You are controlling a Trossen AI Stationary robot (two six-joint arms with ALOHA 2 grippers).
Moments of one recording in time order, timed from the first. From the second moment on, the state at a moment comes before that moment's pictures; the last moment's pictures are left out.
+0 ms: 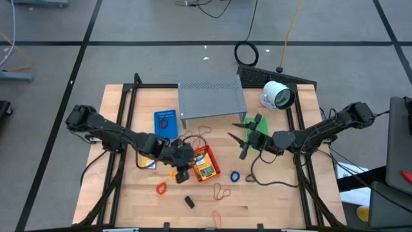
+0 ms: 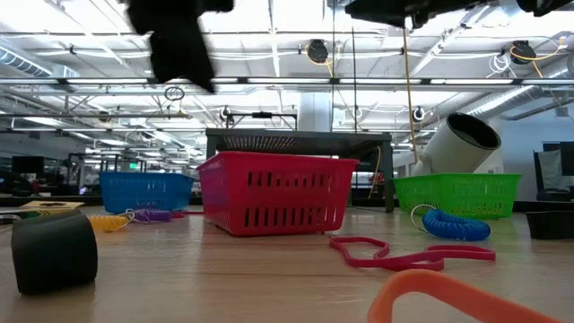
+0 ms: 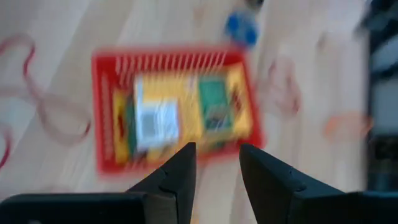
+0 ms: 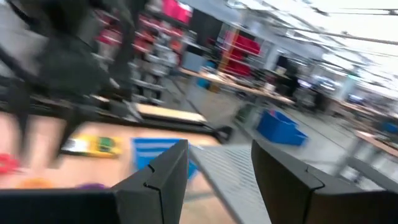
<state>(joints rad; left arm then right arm) -0.32 1.51 1.09 -0.51 -0.10 -0.57 0.31 1.18 0.61 0.61 0.69 -0.32</state>
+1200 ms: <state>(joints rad) -0.47 0.79 0.76 -0.99 -0.29 -0.69 0.31 1.18 0.63 0.50 0.44 -0.07</state>
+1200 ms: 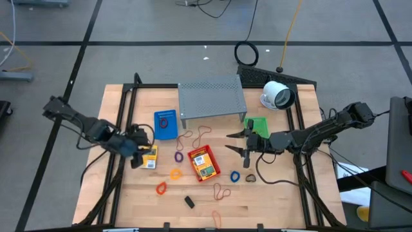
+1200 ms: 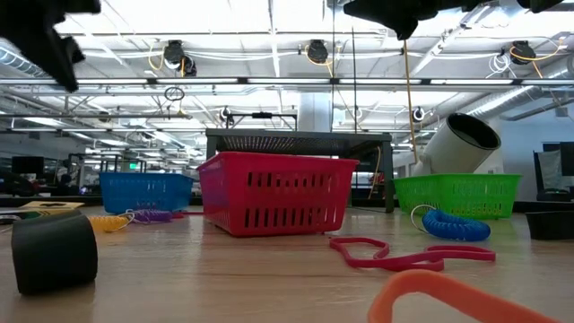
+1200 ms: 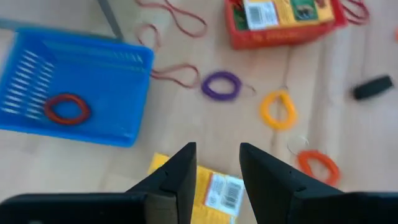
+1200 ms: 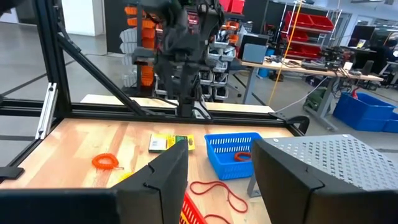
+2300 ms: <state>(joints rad) -0.01 0.93 0.51 -0.91 -0.14 -0.74 0.30 1.18 0.63 0.47 0.44 -0.07</state>
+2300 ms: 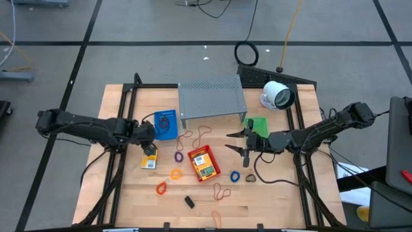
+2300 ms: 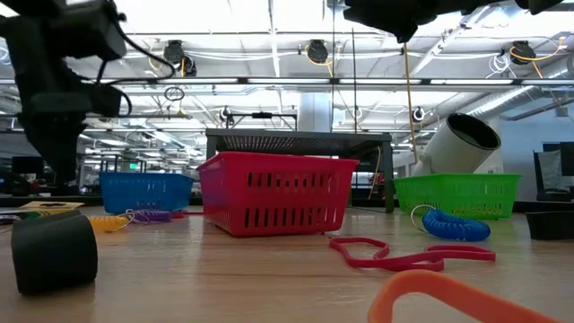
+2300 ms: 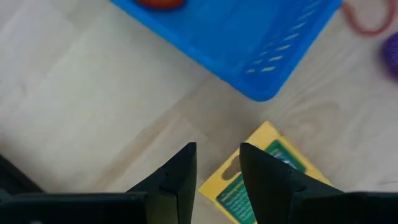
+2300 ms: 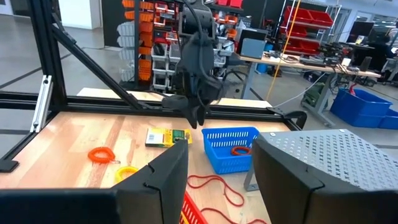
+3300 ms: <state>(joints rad) 0.03 1.19 0.51 -0.79 0.13 -0.54 0.30 1.18 0.63 0.46 0.44 -0.06</state>
